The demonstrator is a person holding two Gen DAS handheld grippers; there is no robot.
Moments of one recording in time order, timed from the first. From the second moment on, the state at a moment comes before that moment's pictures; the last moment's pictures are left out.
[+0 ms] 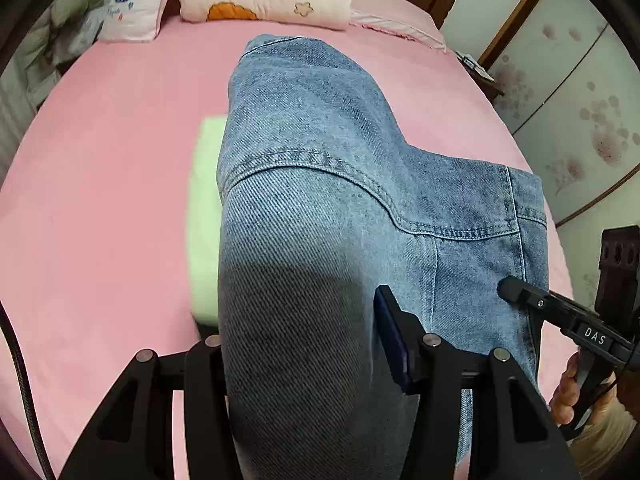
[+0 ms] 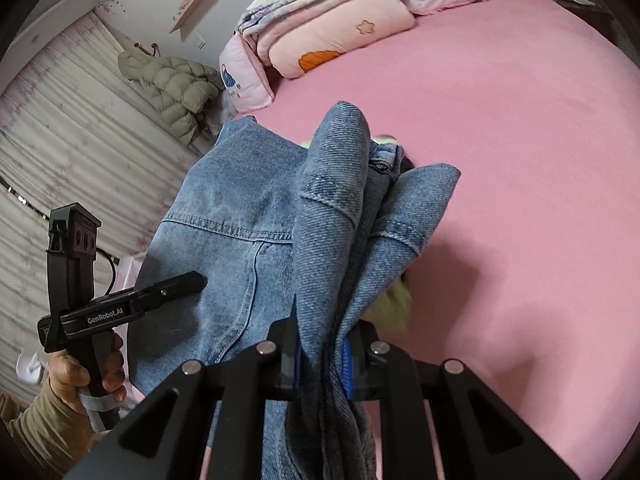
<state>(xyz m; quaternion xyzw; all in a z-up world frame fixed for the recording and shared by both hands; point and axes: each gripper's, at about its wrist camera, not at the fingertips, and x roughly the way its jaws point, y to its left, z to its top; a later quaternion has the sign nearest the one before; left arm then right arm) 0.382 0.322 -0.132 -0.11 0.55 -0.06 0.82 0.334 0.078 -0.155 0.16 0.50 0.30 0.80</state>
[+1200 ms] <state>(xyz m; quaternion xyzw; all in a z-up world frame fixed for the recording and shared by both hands) 0.451 0.381 -0.266 -0.12 0.54 0.03 0.83 0.422 0.132 -0.243 0.03 0.50 0.18 0.85</state>
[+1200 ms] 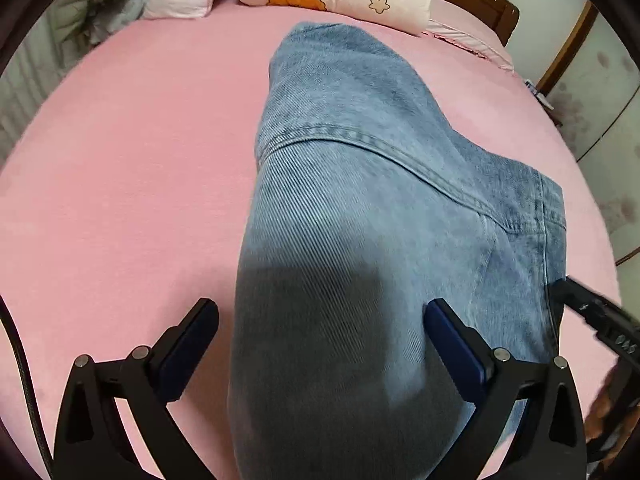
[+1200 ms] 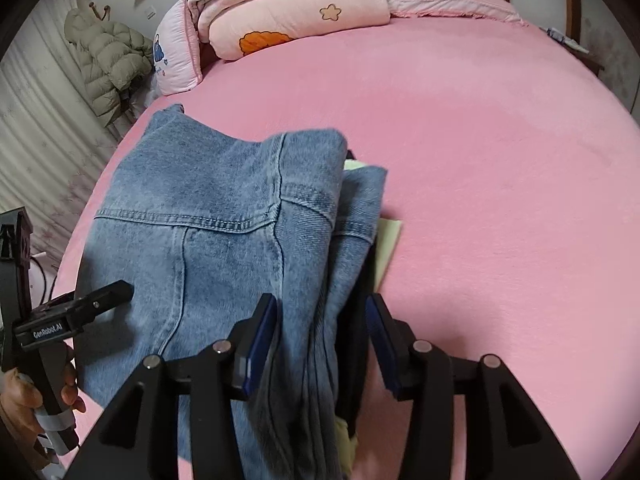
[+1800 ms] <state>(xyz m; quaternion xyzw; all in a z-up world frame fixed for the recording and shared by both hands) 0.276 0.244 -0.065 -0.08 0.51 0.02 0.86 0.259 0.050 -0.087 0.03 0.49 0.19 0.85</state>
